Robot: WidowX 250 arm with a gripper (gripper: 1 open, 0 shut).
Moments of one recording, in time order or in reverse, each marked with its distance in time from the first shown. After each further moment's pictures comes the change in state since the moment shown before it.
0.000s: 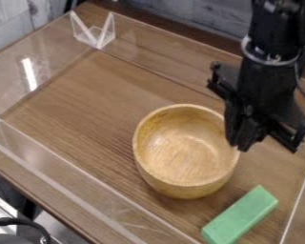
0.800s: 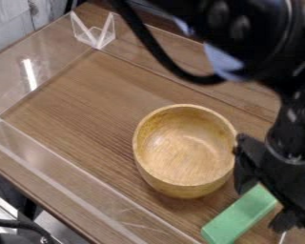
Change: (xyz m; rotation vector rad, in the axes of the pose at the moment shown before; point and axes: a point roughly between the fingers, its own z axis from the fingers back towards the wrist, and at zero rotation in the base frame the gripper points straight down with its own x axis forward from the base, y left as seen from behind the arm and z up) arm -0.002 -0.051 -0.068 0.004 -0.047 -0.093
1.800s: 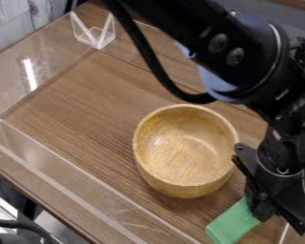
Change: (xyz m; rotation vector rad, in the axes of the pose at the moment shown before) arm 0.004 0.007 -0.021 -0.016 -0.049 -0.010
